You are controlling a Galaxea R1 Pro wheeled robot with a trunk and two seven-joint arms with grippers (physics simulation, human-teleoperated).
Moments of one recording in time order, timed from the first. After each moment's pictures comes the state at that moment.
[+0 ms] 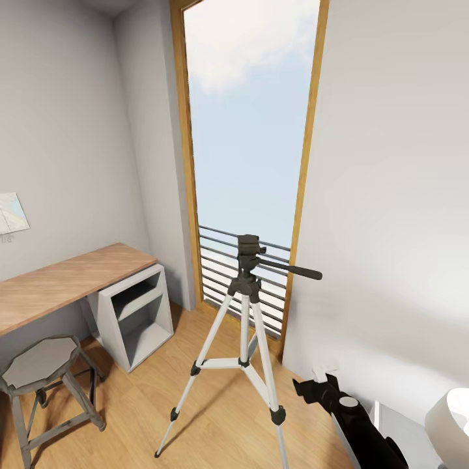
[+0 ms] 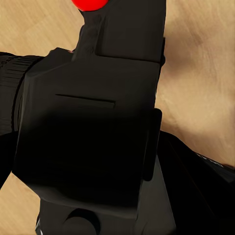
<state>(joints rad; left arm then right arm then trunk) -0.23 -0.03 -0.16 0.00 0.56 -0.06 0.14 -0.38 -0.03 -0.01 -0.82 0.15 0.22 0.14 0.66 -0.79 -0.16</state>
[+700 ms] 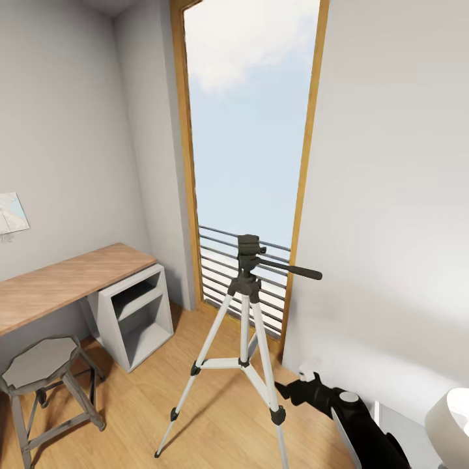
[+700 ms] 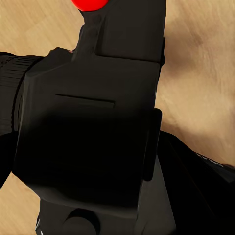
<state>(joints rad) -0.23 -0.03 -0.16 0.00 0.56 -0.06 0.14 -0.38 -0.03 -0.01 -0.87 0.15 0.23 0.48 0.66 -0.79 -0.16</state>
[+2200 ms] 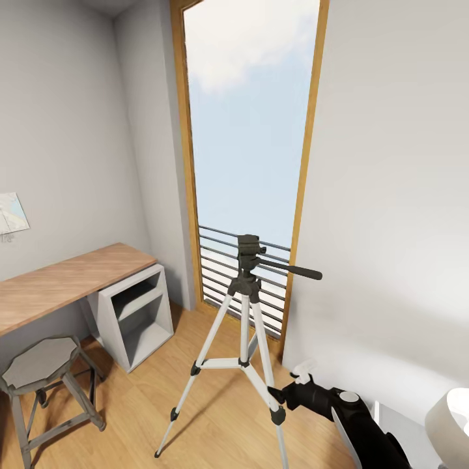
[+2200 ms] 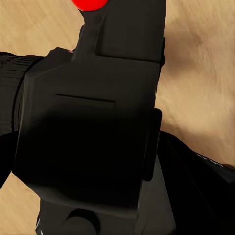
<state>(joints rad) -0.23 -0.03 -0.16 0.00 0.56 -0.06 0.14 -0.38 -0.03 -0.01 -0.87 0.15 0.22 0.63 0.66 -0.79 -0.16</state>
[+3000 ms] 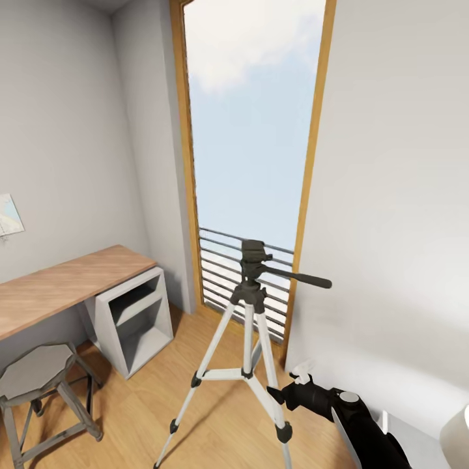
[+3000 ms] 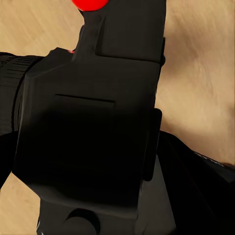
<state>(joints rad) -0.23 -0.03 -0.16 0.00 0.55 -0.06 0.14 -0.38 -0.03 -0.01 -0.87 0.15 0.22 0.64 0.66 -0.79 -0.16</state>
